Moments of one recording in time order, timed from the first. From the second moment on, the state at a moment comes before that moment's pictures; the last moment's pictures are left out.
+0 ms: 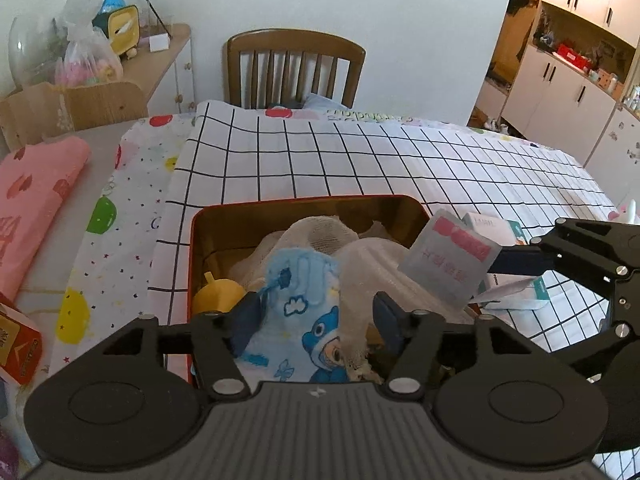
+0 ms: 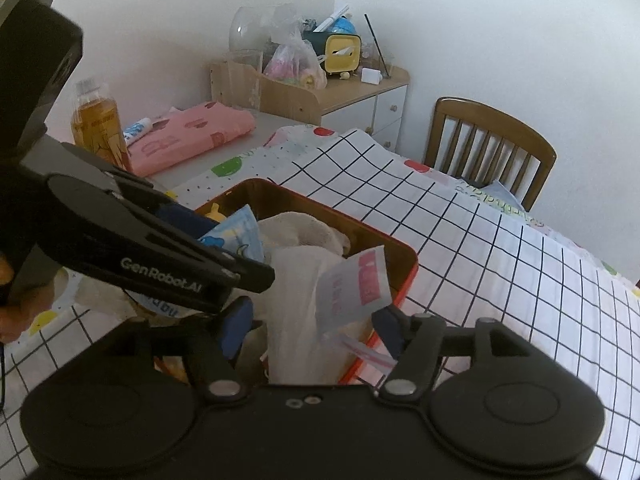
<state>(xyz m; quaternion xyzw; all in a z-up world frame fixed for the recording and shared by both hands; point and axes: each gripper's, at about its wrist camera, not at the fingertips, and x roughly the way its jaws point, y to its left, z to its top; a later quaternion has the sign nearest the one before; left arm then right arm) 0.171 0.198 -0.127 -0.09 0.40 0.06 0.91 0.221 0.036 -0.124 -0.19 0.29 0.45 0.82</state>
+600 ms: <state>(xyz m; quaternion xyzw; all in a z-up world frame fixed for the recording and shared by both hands) 0.121 0.183 -0.085 -0.09 0.34 0.06 0.93 0.199 -0.001 -0.079 -0.17 0.24 0.47 0.83</state>
